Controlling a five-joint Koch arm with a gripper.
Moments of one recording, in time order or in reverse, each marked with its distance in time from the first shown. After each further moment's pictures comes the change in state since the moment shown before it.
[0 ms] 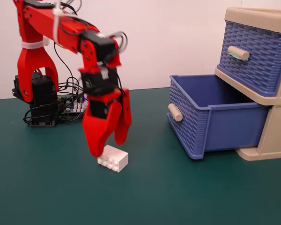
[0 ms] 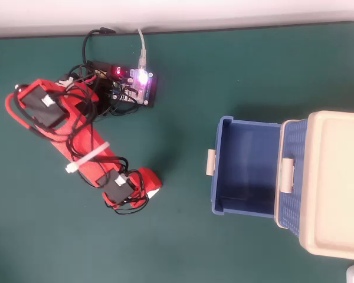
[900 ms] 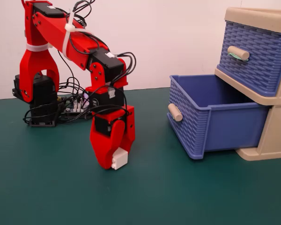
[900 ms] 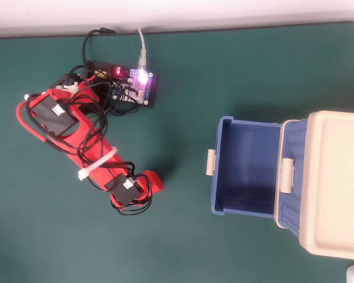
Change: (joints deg) arm -0.1 -1.5 0.5 -2.3 5.8
